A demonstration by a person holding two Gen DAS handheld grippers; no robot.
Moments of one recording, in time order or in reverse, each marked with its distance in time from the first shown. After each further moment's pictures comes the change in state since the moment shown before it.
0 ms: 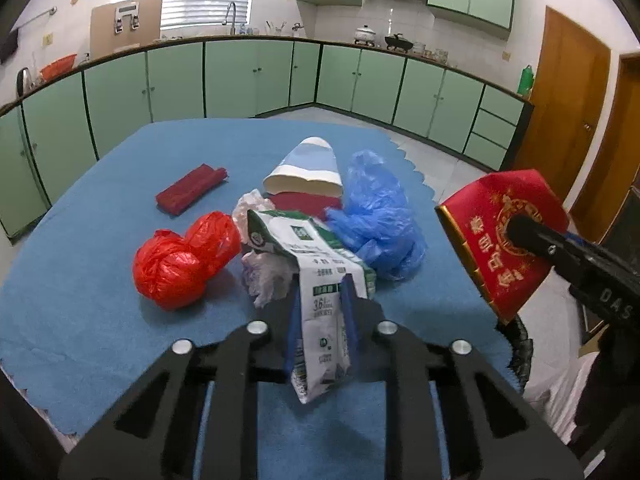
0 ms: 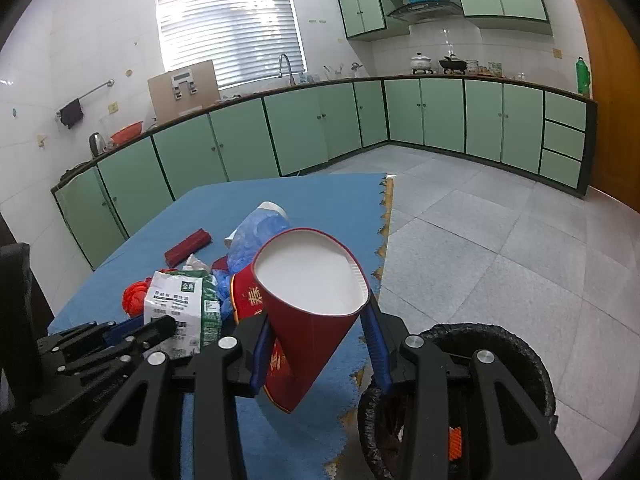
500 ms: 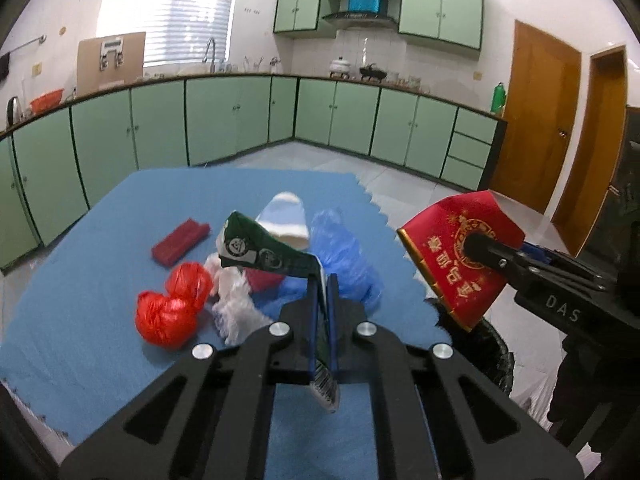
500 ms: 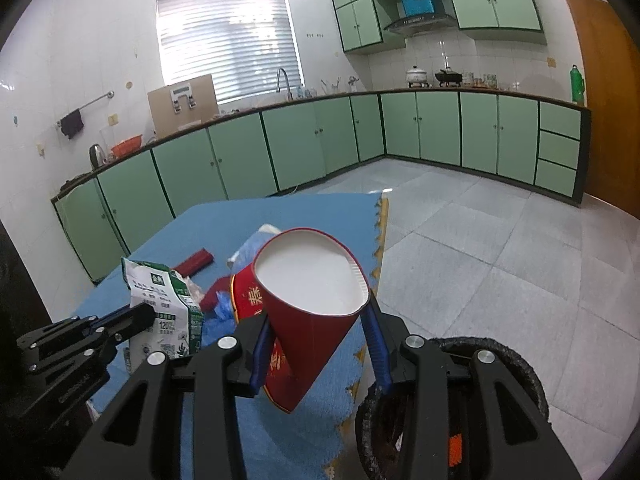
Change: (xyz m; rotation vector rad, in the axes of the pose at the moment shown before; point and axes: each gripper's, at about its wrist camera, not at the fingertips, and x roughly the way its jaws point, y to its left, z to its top) left arm -0.044 -0.021 0.021 0.058 -0.131 -0.058; right arm -0.024 0.005 0.013 0.002 -0.071 -0.004
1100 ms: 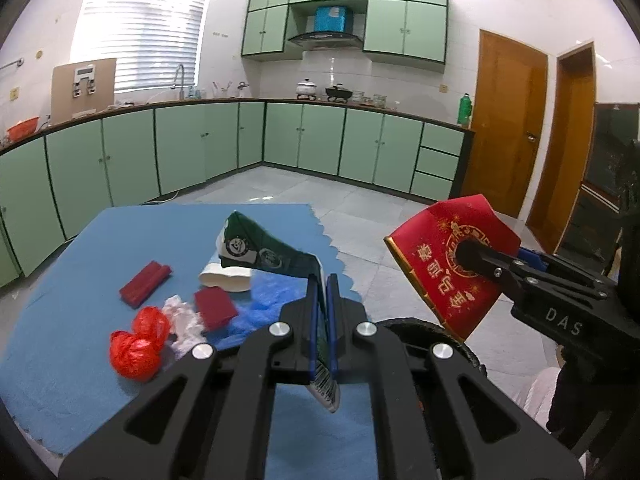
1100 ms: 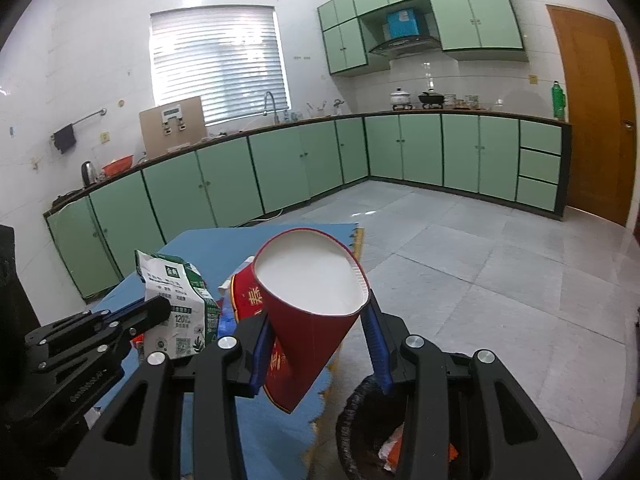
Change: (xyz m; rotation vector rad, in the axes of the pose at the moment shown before) left arm -0.009 -0.038 0.020 0.059 -0.066 -0.100; right arm -0.050 -0.017 0.013 0.011 -0.069 -0.080
